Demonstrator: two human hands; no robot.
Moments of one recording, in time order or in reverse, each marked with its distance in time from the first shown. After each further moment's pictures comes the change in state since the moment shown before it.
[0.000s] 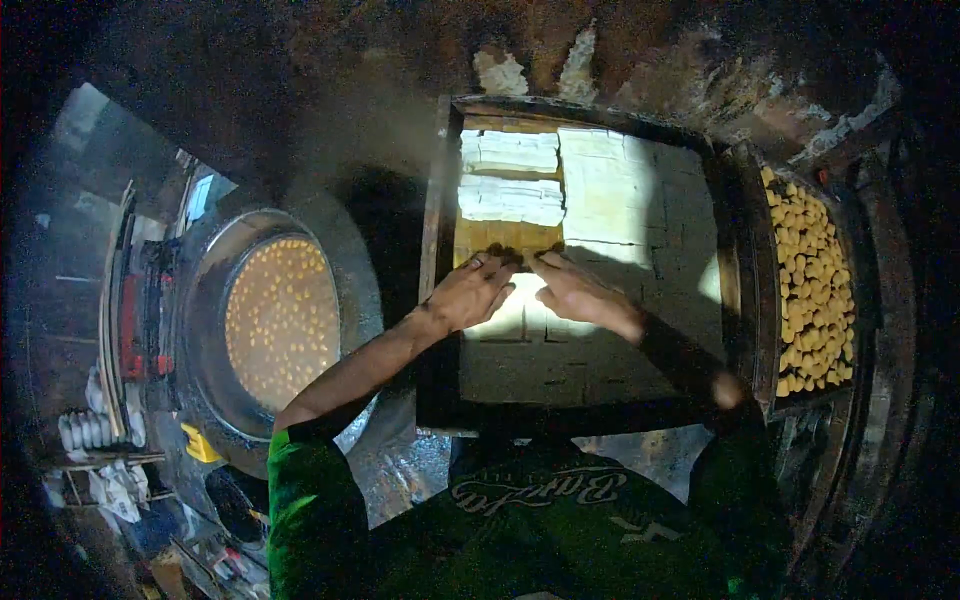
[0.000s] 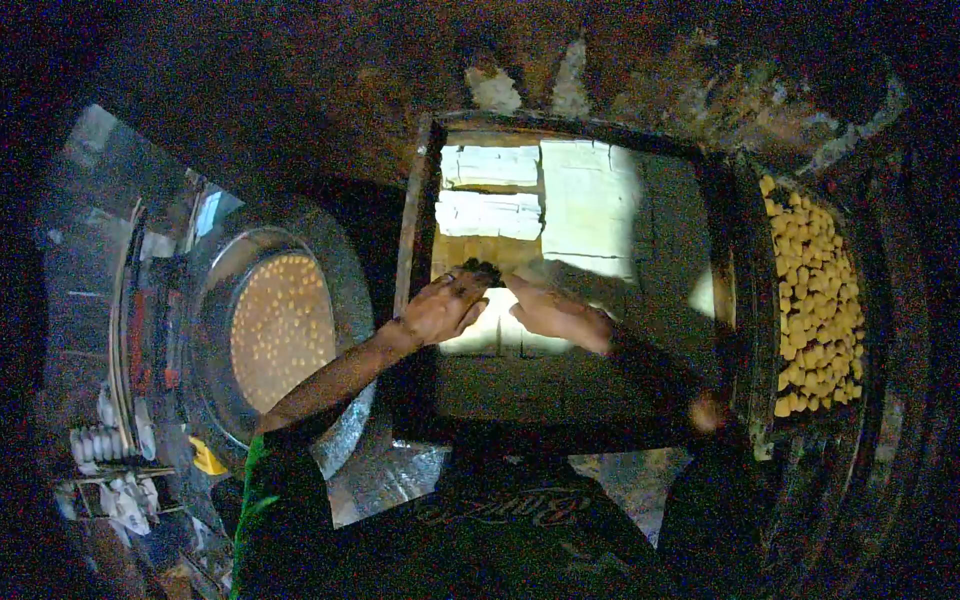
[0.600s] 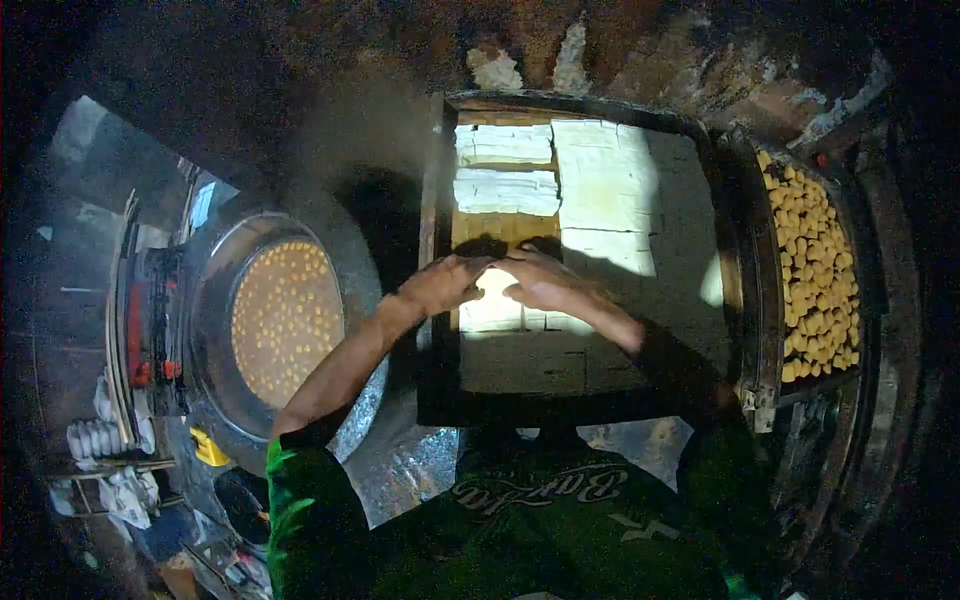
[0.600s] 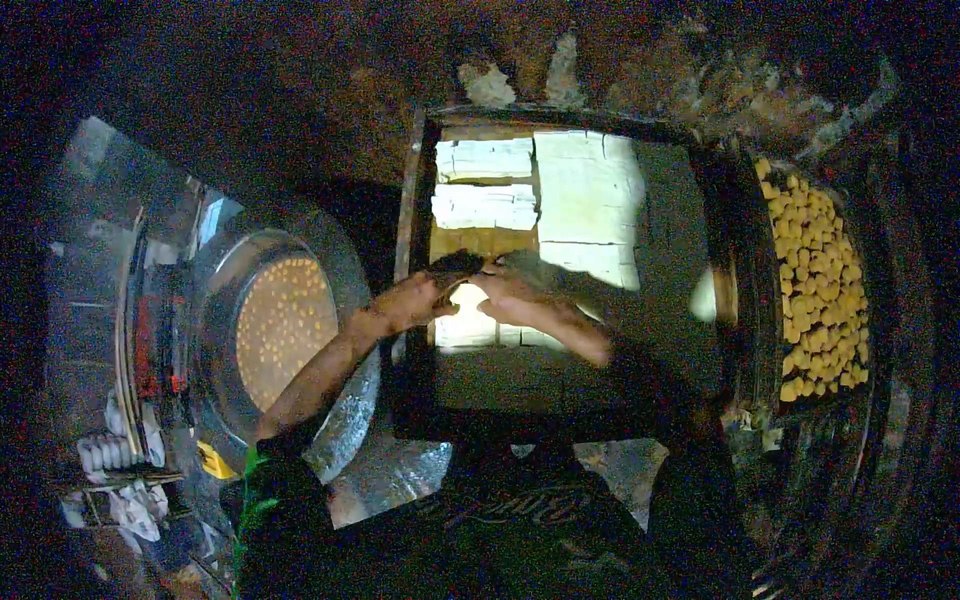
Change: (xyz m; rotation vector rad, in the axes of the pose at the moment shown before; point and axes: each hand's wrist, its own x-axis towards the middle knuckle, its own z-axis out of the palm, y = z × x) left_hand -0.009 -0.009 -0.048 -0.237 -0.403 -0.153; right_hand 0.035 -0.004 0.037 -0.077 -0.004 -0.151
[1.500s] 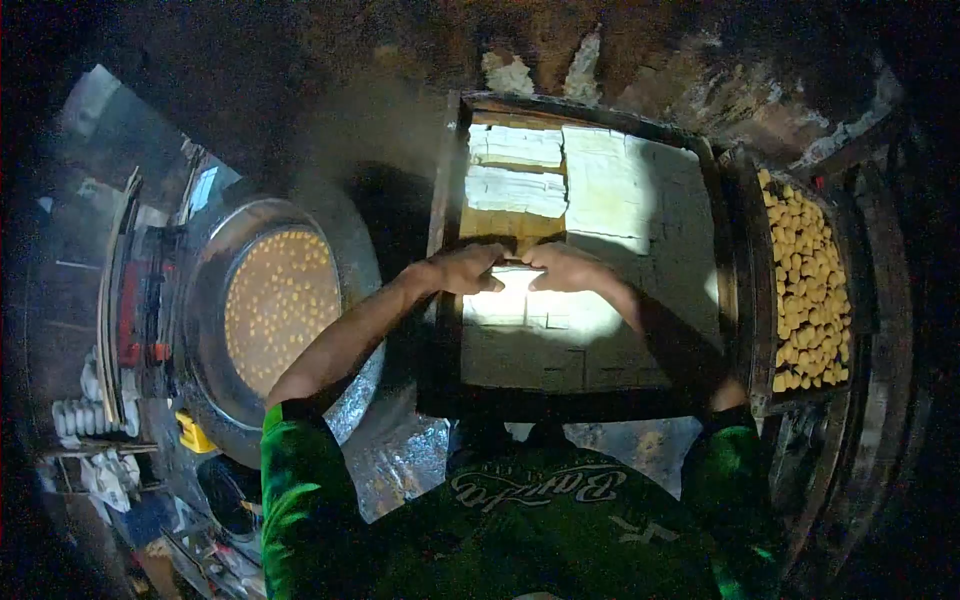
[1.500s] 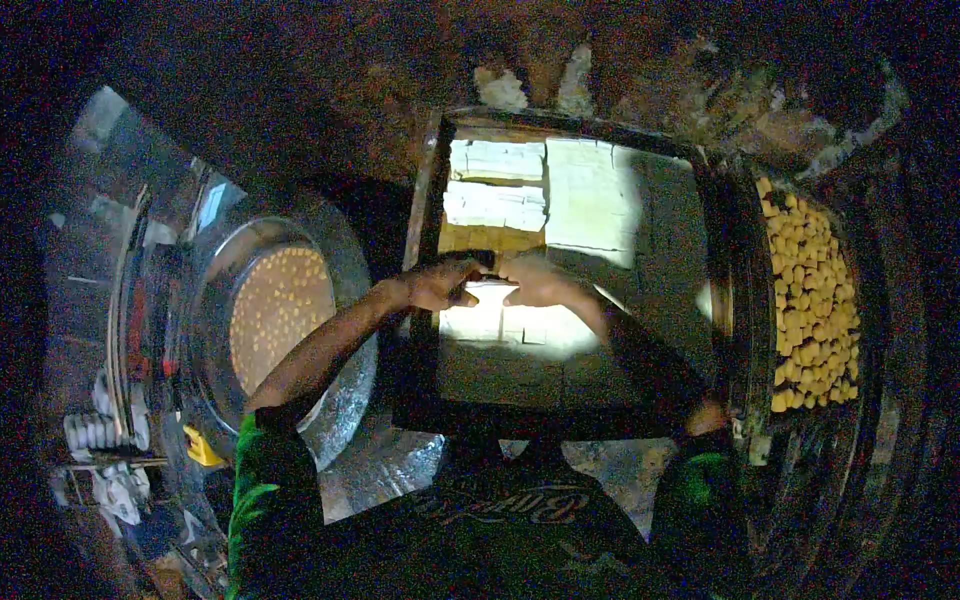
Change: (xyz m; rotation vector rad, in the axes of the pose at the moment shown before) left_hand 0.032 -0.032 0.024 -0.367 -0.142 0.010; right_hand -0.005 0.001 -0.047 0.033 -0.271 0.236
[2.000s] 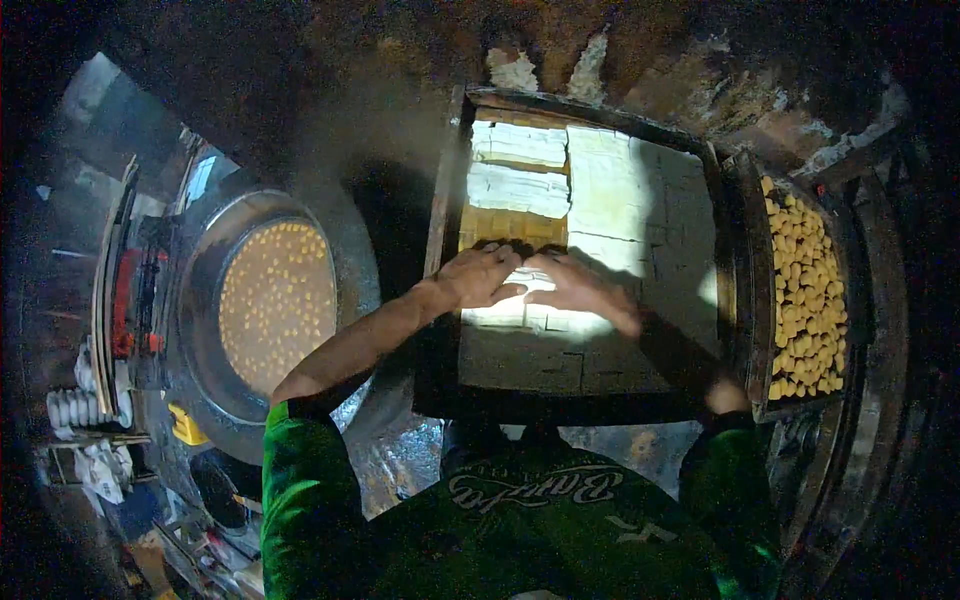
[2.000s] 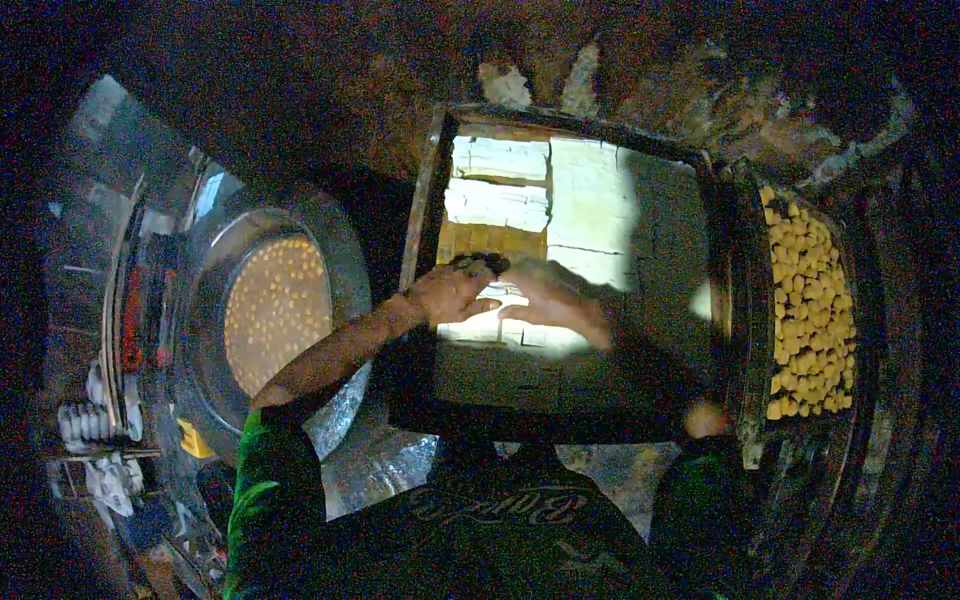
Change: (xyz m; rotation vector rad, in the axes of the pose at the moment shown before) left_hand -0.003 0.029 0.022 0.528 0.248 0.098; right_hand -0.013 0.023 0.030 -0.027 0.404 -0.427
